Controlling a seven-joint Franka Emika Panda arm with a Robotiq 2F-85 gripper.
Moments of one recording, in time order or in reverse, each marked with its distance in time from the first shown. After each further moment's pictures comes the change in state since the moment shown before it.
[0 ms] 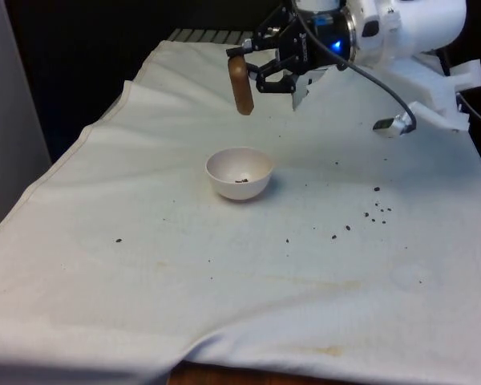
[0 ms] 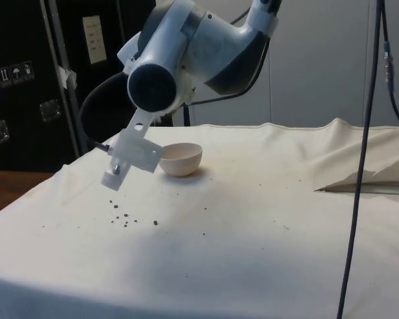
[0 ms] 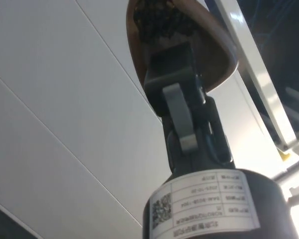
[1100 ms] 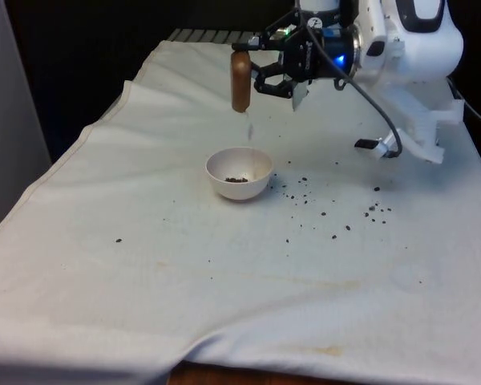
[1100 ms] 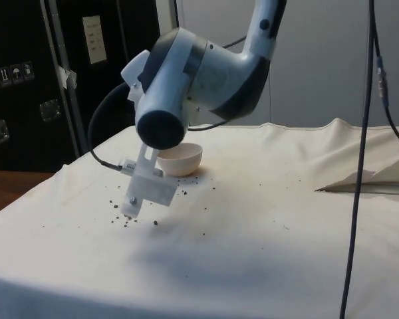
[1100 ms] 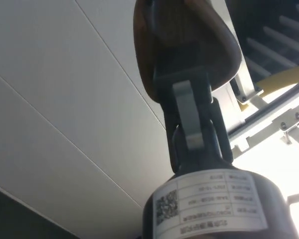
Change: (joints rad) arm 0.002 0.108 0.038 0.014 -0.102 -0.216 0.093
